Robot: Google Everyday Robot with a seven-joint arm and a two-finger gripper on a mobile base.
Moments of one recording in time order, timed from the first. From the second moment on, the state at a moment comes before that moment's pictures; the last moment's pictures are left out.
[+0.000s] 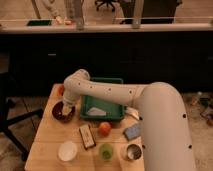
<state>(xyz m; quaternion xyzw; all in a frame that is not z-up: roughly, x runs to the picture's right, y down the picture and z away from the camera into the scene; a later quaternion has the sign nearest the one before) -0.230 0.106 0.834 -0.31 -0.20 0.08 0.92</state>
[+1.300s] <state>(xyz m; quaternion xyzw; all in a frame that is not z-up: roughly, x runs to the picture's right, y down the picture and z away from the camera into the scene) -0.227 0.144 0.884 -0.32 -0.14 0.16 0.92</state>
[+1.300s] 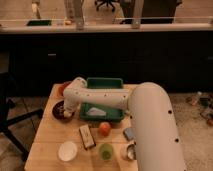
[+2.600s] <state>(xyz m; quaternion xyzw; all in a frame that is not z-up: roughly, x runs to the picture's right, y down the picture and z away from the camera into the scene) -0.235 0.104 0.823 -0.30 -0.19 0.11 0.93</state>
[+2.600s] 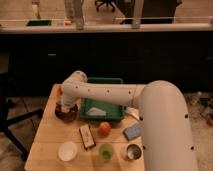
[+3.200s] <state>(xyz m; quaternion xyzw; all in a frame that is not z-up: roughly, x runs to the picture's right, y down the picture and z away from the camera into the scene) -0.261 0.089 0.749 -0.27 -0.26 0.04 0.93</state>
